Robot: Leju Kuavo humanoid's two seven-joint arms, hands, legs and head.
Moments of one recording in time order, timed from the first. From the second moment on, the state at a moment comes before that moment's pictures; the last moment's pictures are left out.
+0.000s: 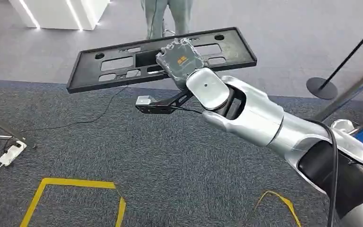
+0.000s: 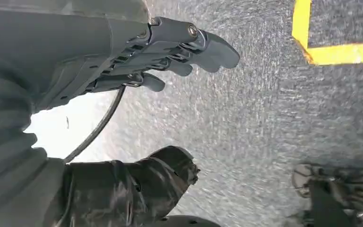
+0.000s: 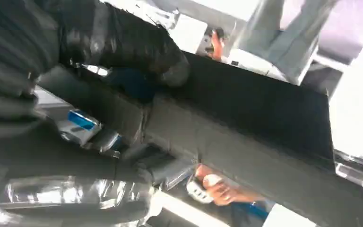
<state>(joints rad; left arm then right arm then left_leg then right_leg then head) -0.12 0.17 -1.20 -0.17 1.01 0.39 -0.03 -1.14 -0.29 1.25 -1.33 0.95 0.29 0.24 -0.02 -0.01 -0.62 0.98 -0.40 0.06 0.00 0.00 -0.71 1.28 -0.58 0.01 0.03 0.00</state>
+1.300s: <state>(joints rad) -0.12 0.18 -1.20 -0.17 1.02 0.39 -0.03 -1.16 -0.28 1.26 -1.30 0.94 0.27 0.22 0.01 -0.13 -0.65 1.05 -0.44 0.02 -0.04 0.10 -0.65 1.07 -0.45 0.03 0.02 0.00</state>
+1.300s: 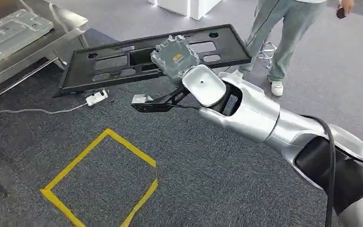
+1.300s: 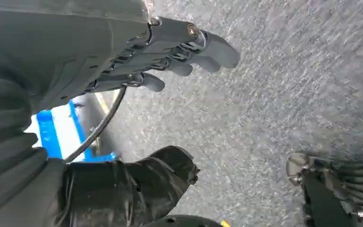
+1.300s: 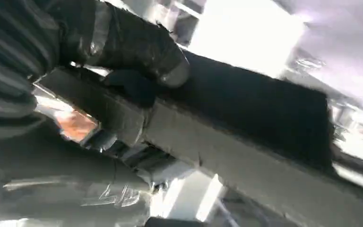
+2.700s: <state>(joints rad) -0.11 0.18 -1.20 -0.16 1.02 0.39 -0.03 -1.16 -0.25 1.26 -1.27 0.94 0.26 0.21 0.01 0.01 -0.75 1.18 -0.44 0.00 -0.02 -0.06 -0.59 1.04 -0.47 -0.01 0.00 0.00</state>
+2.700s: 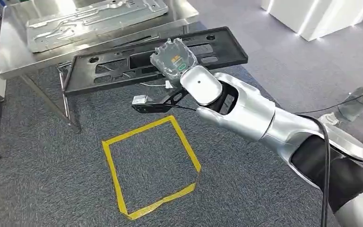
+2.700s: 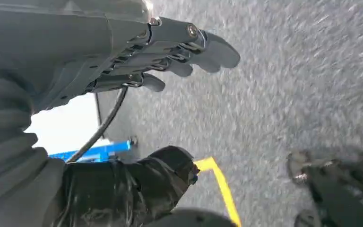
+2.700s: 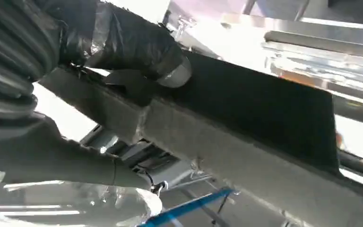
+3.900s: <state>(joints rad) -0.11 0.19 -1.20 -0.16 1.03 0.37 -0.03 -1.16 -0.26 1.25 -1.28 0.96 0.22 0.23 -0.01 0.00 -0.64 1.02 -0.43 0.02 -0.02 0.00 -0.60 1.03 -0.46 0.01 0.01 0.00</state>
